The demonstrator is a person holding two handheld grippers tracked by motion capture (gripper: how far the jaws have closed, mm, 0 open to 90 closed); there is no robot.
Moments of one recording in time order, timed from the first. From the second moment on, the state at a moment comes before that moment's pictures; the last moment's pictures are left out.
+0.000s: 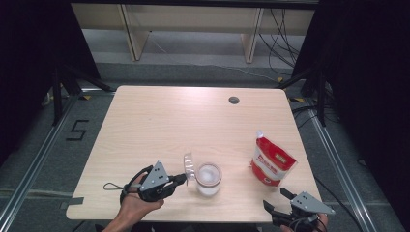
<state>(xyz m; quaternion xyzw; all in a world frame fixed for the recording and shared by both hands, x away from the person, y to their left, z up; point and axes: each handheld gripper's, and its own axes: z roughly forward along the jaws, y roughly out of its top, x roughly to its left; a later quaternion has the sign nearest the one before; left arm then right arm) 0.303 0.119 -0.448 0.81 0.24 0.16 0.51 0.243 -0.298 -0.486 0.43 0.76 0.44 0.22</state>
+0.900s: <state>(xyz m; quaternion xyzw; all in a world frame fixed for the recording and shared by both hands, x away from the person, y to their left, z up) 0.301 0.117 -0.447 0.81 0.25 0.13 0.52 0.243 -0.298 -0.486 0.43 0.76 0.44 0.22</state>
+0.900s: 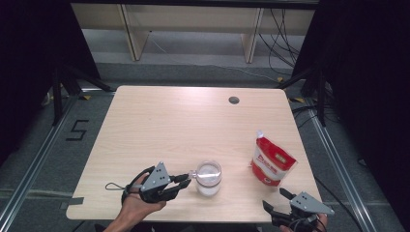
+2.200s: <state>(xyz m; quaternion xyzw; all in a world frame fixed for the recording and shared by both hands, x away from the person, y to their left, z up) 0.290 0.154 -0.469 0.81 0.31 0.12 0.48 0.242 -0.293 -0.485 0.42 0.76 0.44 0.22</state>
